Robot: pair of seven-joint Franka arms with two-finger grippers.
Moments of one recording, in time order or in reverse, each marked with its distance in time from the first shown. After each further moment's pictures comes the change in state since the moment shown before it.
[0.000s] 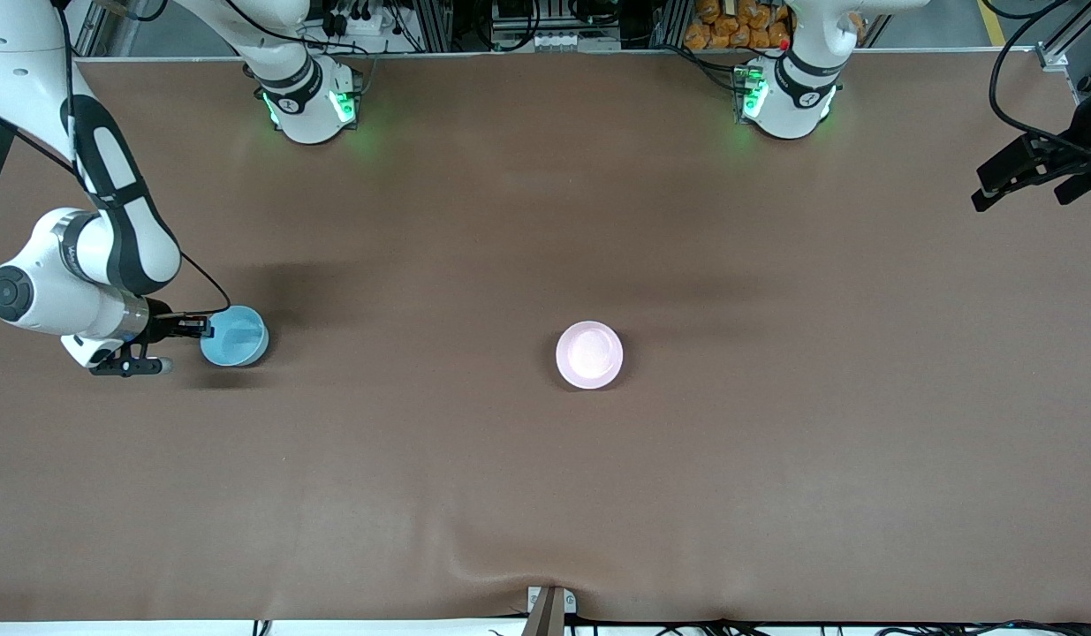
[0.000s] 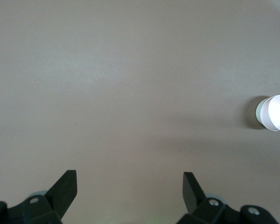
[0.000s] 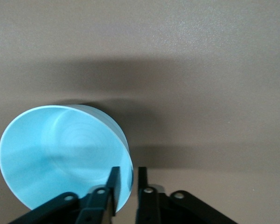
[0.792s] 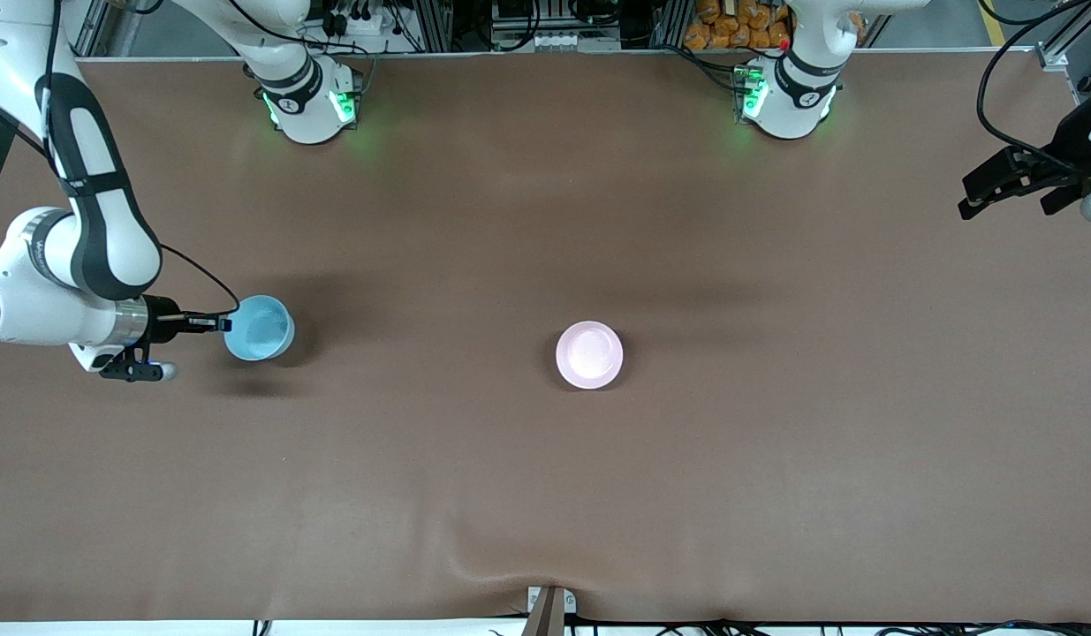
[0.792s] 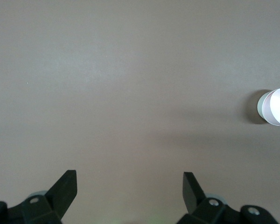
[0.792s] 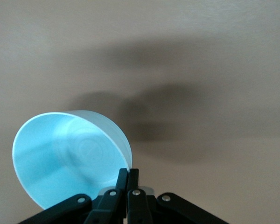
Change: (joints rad) left arm -0.010 0.019 -0.004 0.000 0.000 0.000 0.018; right arm 0.068 -0.053 0.051 0.142 0.194 -0.314 0.163
